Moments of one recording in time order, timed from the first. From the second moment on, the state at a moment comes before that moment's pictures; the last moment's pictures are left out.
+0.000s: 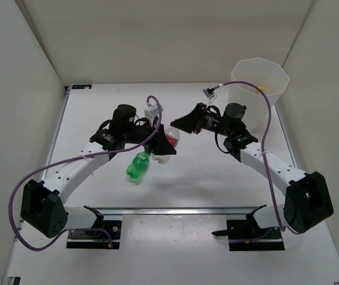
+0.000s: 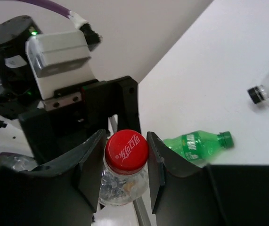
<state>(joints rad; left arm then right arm) -0.54 1.31 1.06 -0.27 0.79 -0.38 0.47 1.34 0.92 0.50 -0.72 0.80</state>
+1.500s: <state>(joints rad) -0.38 1.71 1.15 -0.76 0.16 -0.20 -0.25 1.78 1.95 -0.38 -0.39 0.16</state>
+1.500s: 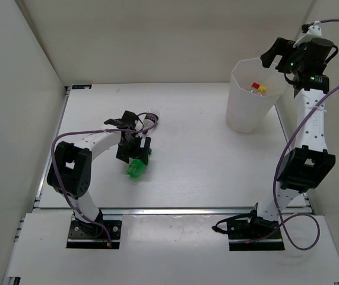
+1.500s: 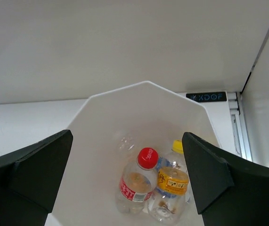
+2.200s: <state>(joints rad) -0.37 1.59 1.05 -0.67 0.17 -0.26 0.04 1.24 1.50 -0.43 -0.19 0.12</state>
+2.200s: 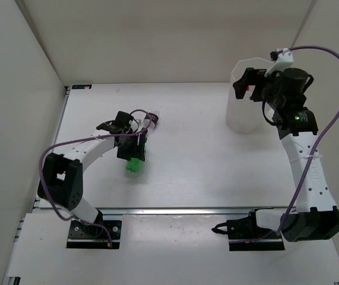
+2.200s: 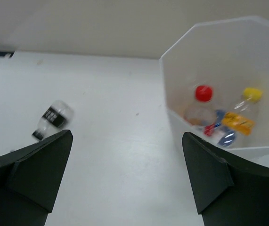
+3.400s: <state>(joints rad) -0.58 1.27 1.06 -0.44 0.58 -0.35 0.53 1.35 0.98 0.17 -0.57 0.66</state>
